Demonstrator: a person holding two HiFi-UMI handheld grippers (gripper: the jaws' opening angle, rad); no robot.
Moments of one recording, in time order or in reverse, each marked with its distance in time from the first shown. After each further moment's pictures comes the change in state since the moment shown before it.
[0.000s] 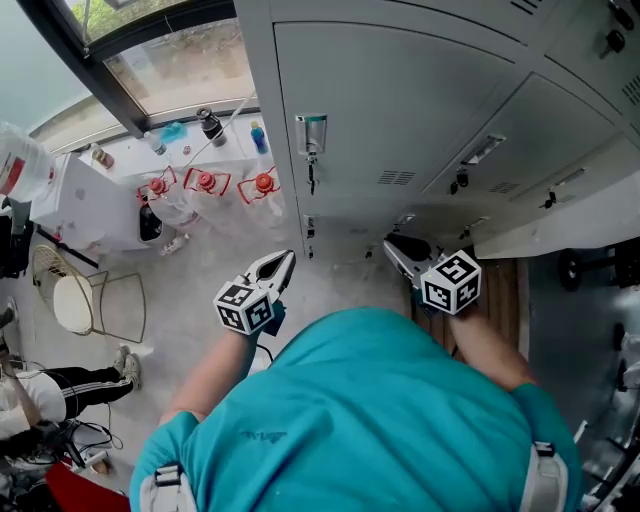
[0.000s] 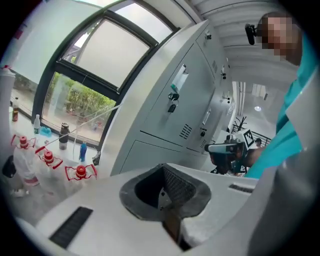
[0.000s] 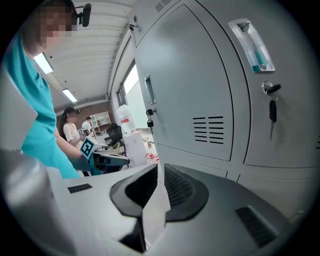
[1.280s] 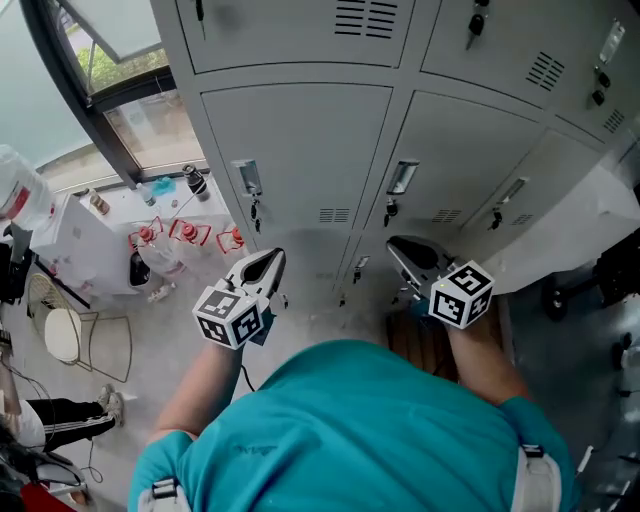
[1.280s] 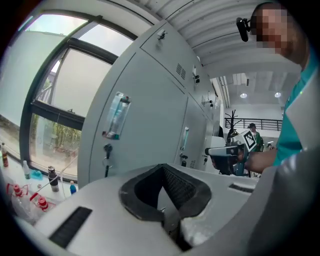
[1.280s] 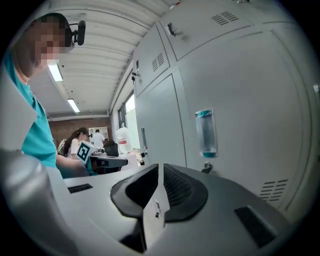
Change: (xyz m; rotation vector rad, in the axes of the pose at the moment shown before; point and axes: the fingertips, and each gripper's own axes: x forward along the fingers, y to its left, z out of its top) left arm 0.039 -0.144 0.125 0.251 -0.145 -0.006; right arm -0.142 -0.043 0.094 -0.046 -0.254 -0.047
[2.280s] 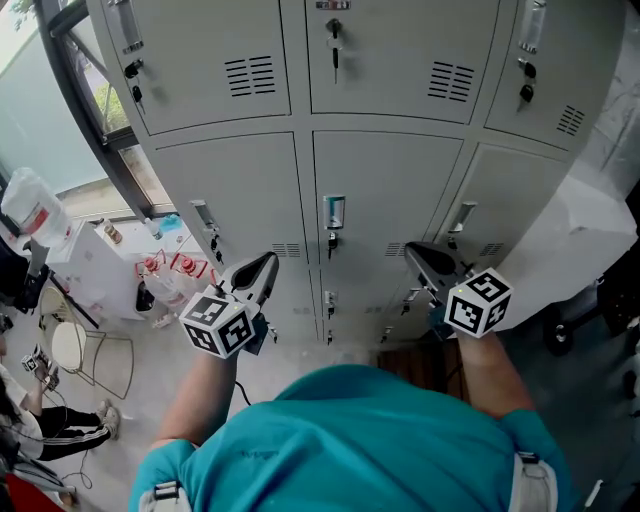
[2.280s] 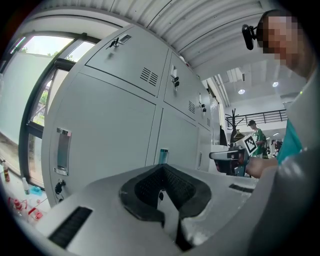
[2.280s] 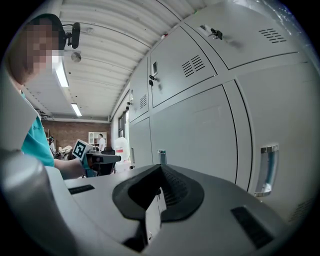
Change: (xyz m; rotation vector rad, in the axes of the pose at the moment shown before) left arm 0.061 -0.126 0.088 0.089 -0.103 0.057; right arm -0.141 -0.096 0.077 -0.055 -0.117 -0.017
